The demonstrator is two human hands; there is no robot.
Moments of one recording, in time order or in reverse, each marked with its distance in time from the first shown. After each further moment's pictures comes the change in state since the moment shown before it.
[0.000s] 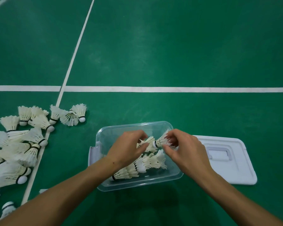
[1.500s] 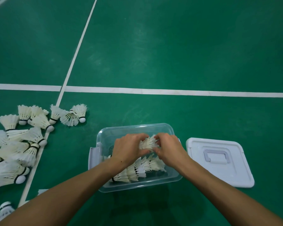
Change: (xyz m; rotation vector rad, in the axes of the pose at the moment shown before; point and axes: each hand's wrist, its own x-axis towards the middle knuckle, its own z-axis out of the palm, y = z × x) left_hand 0.009 -0.005 0.015 0.274 0.016 -0.107; right_hand 0.036 -0.020 0.042 -0.008 -0.272 0.074
